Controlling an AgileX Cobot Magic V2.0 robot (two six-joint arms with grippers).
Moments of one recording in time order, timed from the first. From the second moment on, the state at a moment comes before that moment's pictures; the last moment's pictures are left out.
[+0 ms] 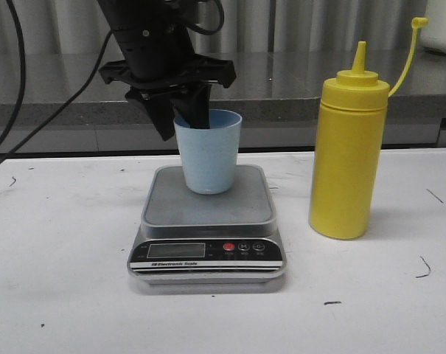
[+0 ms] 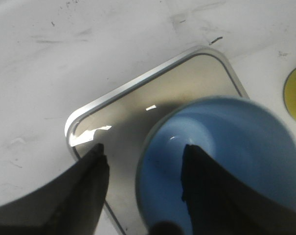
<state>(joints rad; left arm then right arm) -0.52 2.00 -1.71 -0.10 0.91 0.00 0.01 0.74 -0.59 0.01 0.65 0.01</state>
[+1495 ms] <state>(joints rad) -0.52 0.39 -0.75 -0.02 0.85 -0.05 0.01 0.74 -0.59 0.01 0.65 0.01</state>
